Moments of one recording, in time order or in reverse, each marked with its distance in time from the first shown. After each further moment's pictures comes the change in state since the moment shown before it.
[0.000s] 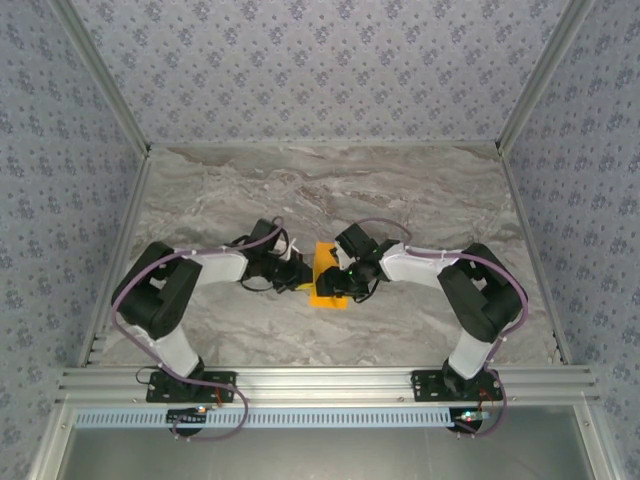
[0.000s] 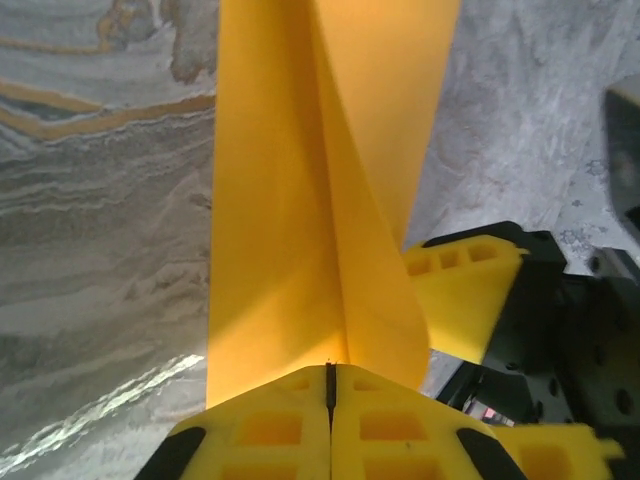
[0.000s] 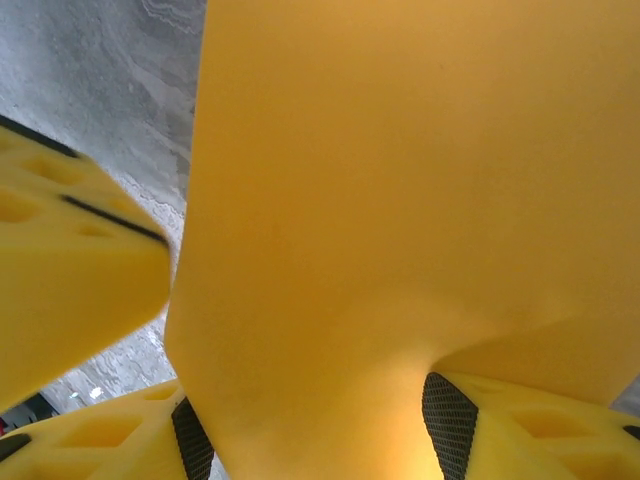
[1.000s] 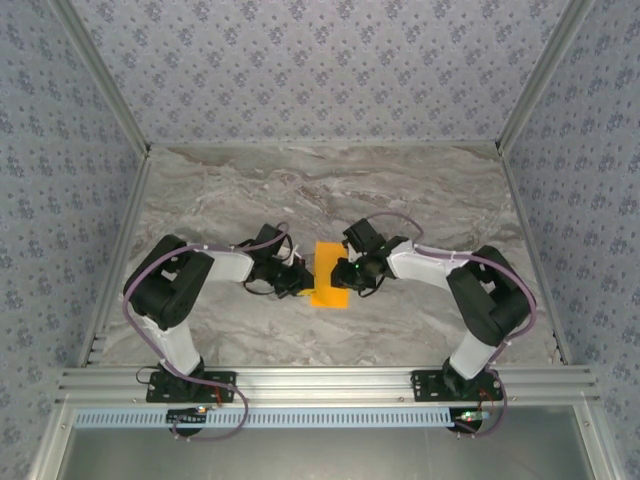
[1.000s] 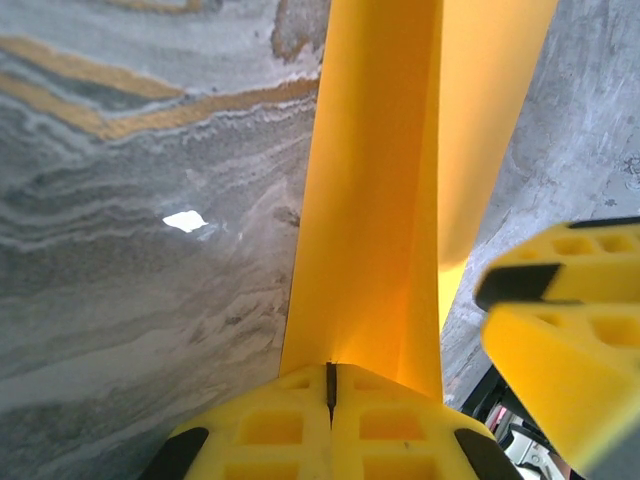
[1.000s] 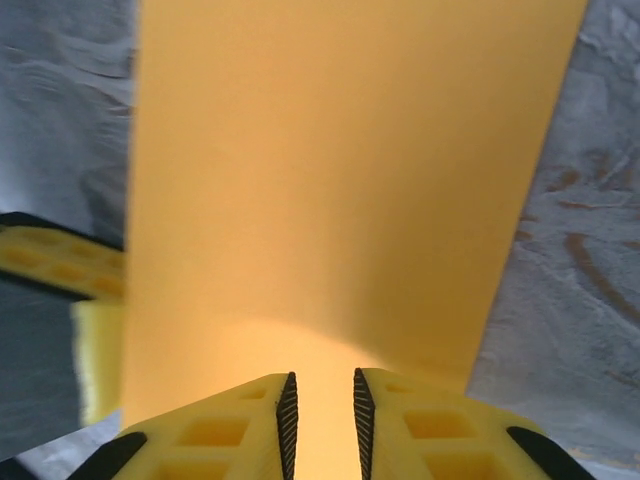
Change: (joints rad) left arm -0.012 0.066 0.000 0.013 -0.007 0.010; right arm -0.044 -0.027 -0.002 -0.018 0.108 0.079
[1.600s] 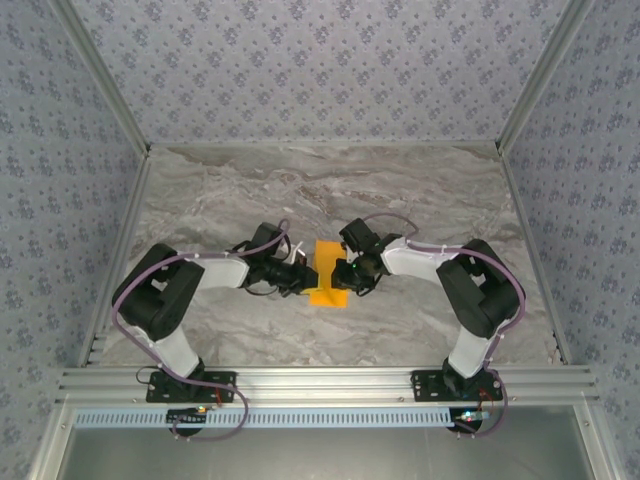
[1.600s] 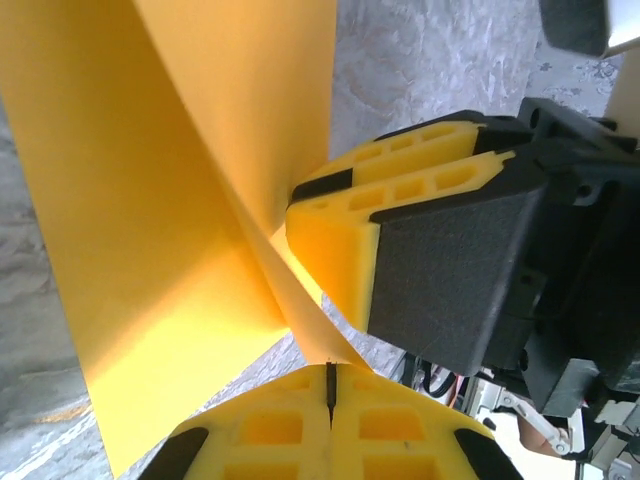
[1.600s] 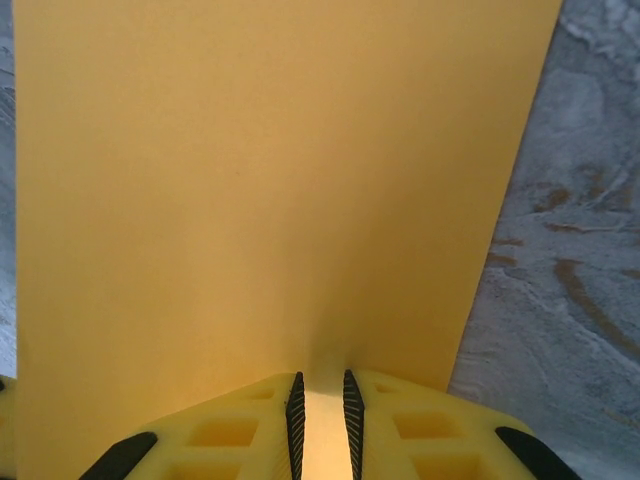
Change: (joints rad) left arm -0.013 -0.088 -0.054 0.127 0.119 -0.017; right arm 0.000 0.051 0.040 -0.035 0.010 0.001
